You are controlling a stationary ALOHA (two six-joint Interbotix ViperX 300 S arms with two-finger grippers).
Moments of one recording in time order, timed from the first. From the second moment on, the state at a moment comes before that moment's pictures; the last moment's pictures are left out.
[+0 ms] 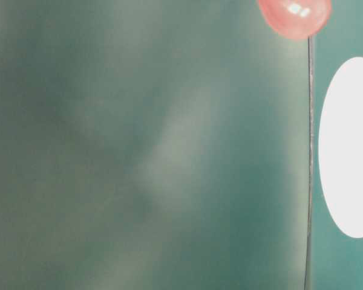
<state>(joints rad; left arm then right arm) 0.02 -0.96 1.15 0.01 0.06 -0.05 0.01 -0.55 0.84 0.29 0.62 0.30</state>
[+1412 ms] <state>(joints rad) 0.02 -0.96 1.15 0.01 0.06 -0.05 0.12 -0.37 0.98 0.25 0.41 0.33</state>
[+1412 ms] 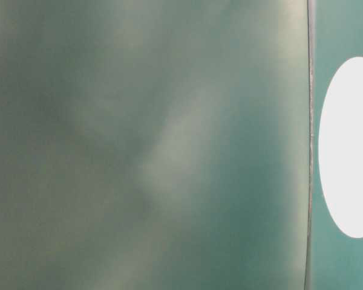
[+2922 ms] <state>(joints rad) 0.02 -0.96 1.15 0.01 0.07 -0.05 0.20 -0.36 1.30 0.18 -0.46 0.33</state>
